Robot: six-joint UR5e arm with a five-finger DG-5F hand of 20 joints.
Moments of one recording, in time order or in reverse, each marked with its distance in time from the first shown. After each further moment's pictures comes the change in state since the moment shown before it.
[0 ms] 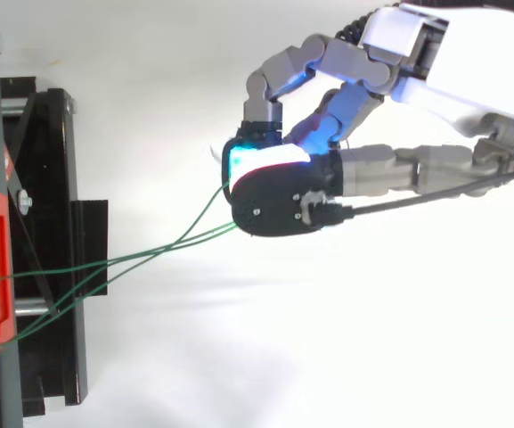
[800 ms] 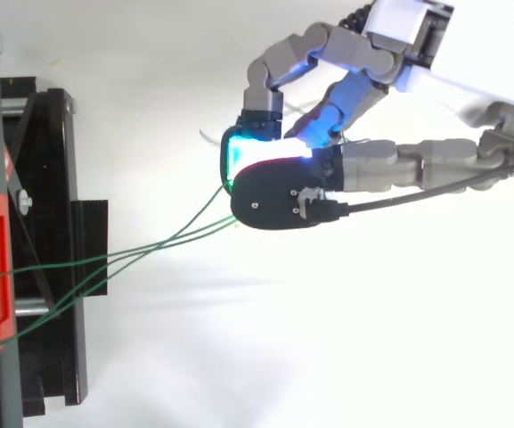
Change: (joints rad) arm -0.008 0.000 0.021 -0.034 -0.008 0.005
